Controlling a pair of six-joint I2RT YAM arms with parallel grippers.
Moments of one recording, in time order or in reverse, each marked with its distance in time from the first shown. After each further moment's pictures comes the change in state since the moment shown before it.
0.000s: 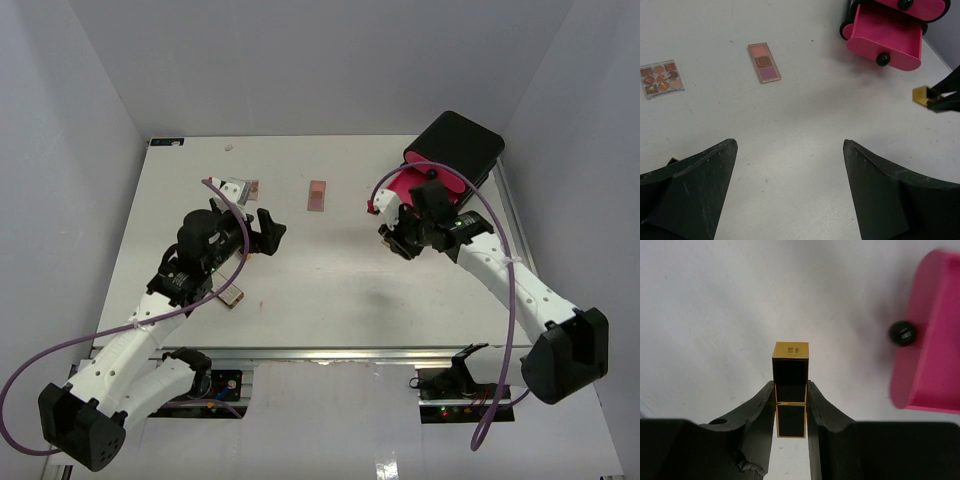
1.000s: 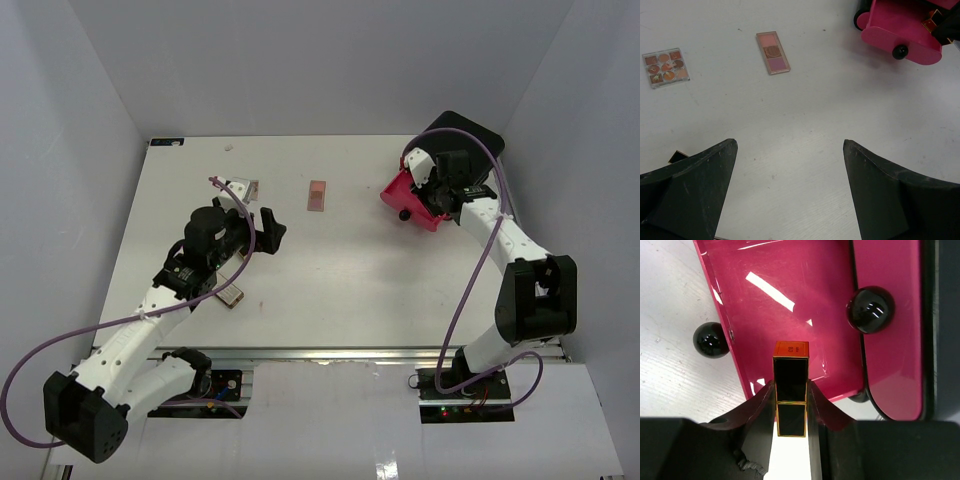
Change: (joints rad) left arm 0.000 0.056 0.000 -0.001 -0.032 0.008; right arm -0.287 0.275 0.156 0.292 0.192 -0.082
